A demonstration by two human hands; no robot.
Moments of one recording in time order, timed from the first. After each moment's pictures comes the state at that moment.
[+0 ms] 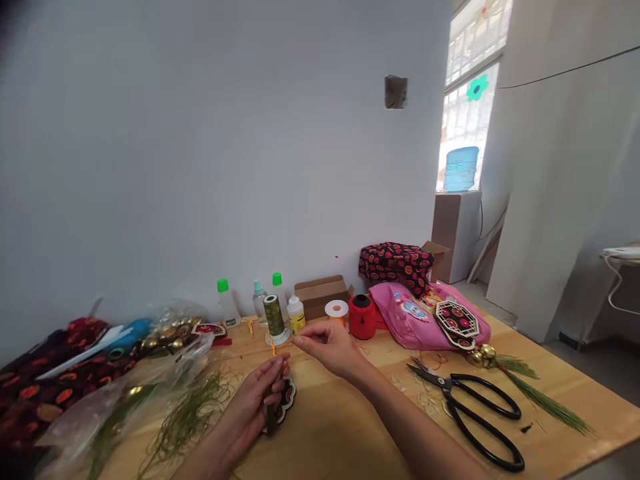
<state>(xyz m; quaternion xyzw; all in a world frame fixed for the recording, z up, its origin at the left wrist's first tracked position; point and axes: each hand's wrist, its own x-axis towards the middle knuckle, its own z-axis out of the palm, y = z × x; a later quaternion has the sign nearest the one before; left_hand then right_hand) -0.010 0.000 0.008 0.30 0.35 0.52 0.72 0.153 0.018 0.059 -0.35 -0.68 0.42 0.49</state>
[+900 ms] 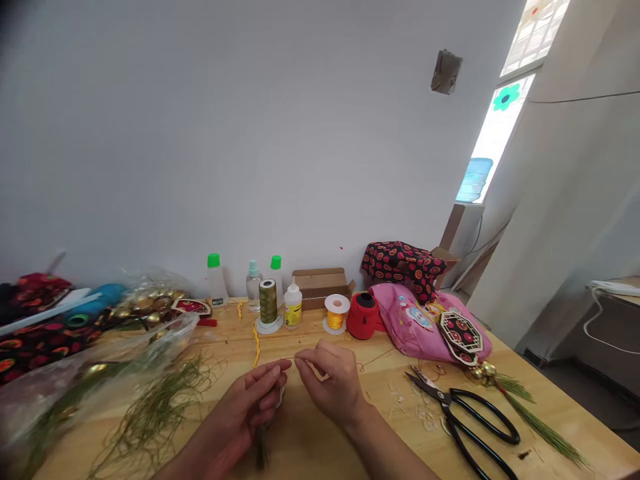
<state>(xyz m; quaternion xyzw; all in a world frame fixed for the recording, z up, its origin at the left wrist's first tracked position) -0.003 -0.014 0.013 0.30 0.33 0.50 0.74 0.145 0.005 0.021 -0.33 -0.79 0.02 0.51</state>
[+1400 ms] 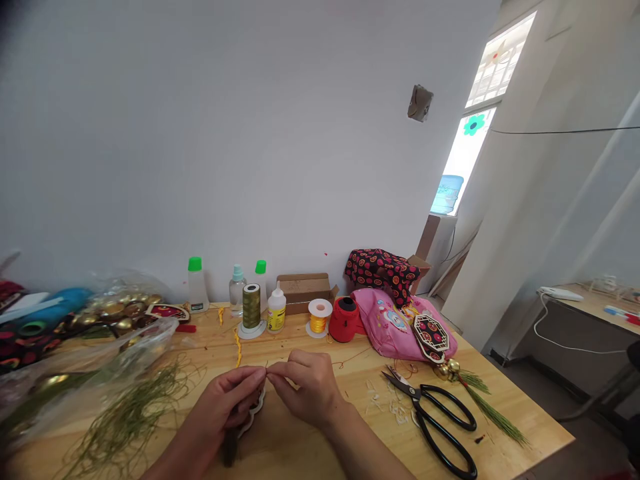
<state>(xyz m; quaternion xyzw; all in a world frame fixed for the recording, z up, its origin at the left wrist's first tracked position) -0.008 -0.005 0.001 0.43 0.40 0.45 0.67 0.144 0.004 0.017 -0.30 -0.84 -0.01 0.45</state>
